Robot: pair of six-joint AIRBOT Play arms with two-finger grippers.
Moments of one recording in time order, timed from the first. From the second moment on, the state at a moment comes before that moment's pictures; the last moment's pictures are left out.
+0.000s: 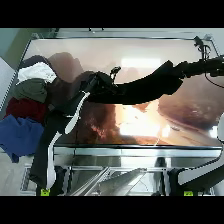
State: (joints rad) left arm -0.47 -2.24 2.05 -2.19 1.09 1.73; right arm -0.29 -1.78 1.86 -0.58 1.58 1.07
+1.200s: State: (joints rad) left arm 0.26 -1.23 1.63 -2.40 1.28 1.89; right arm 0.48 -2.03 1.93 -0.56 0.91 1.18
